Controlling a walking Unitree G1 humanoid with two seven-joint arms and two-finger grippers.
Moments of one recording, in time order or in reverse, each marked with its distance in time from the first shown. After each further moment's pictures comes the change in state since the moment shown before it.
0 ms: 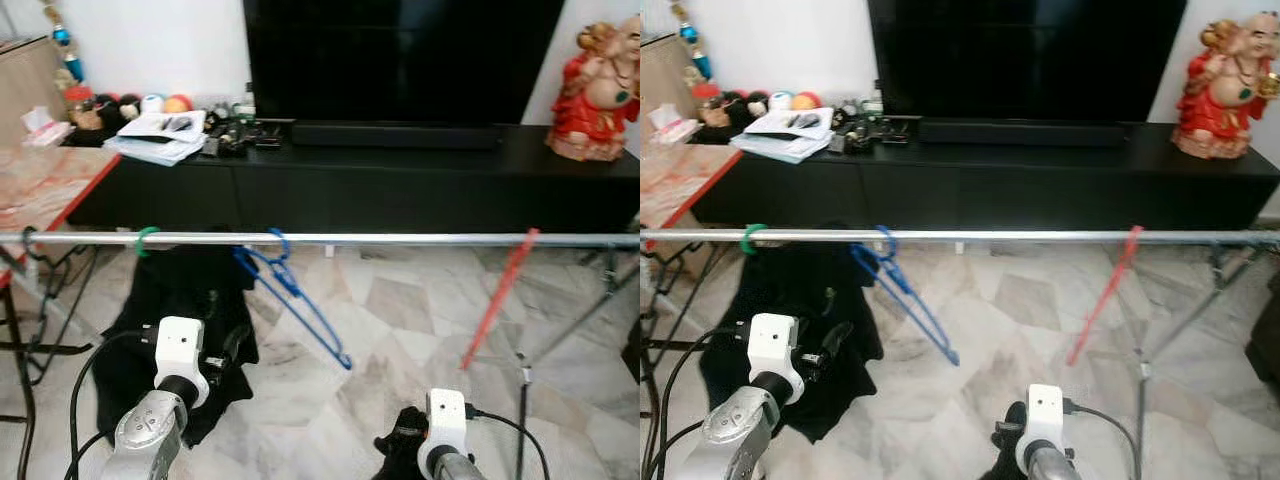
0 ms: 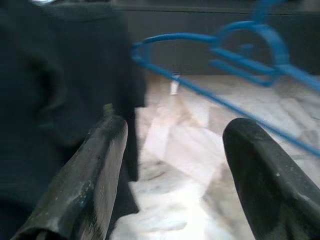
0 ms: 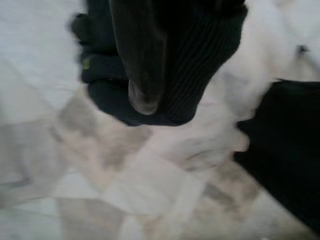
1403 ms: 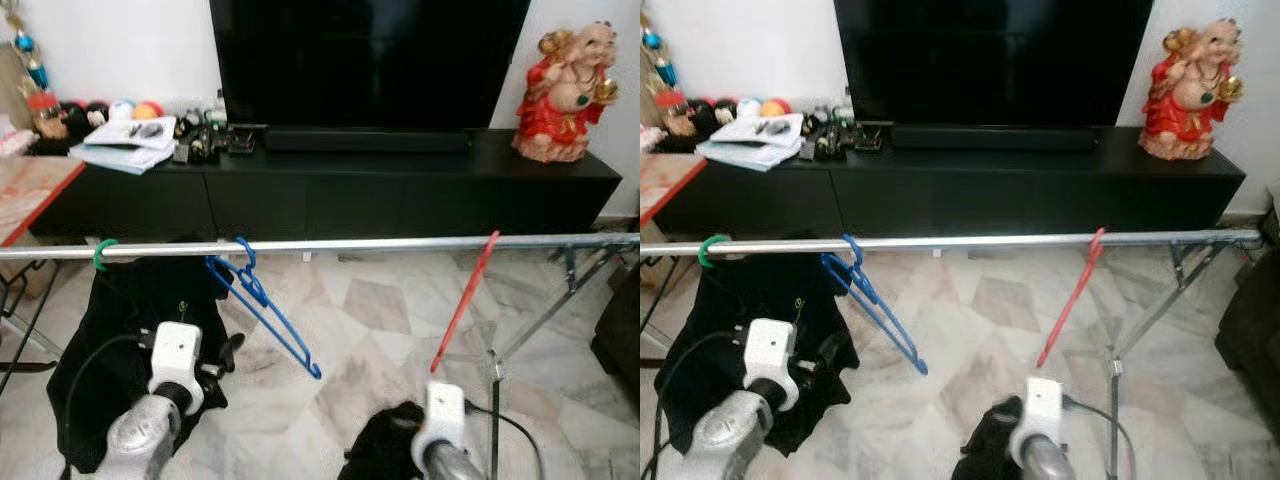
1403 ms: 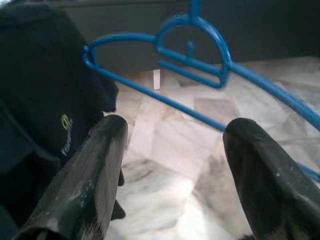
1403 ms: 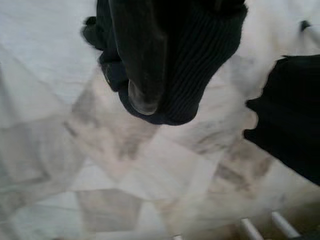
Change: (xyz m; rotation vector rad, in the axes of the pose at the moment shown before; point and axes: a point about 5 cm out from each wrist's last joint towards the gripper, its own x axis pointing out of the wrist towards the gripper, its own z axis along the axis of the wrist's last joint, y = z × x) left arm 0.002 0.008 -0.001 0.027 0.023 -0.015; right arm 0.002 0.002 0.008 0.028 -0.019 0.007
